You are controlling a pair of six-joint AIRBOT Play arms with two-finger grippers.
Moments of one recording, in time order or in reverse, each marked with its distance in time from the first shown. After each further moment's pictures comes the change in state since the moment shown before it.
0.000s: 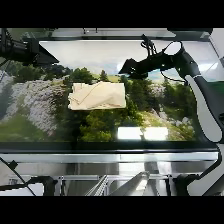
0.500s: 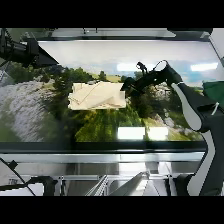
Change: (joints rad) left arm 0.003 0.001 0.000 -0.002 -0.029 -0.011; right arm 0.003 -0.238 -0.005 0.058 0.031 0.035
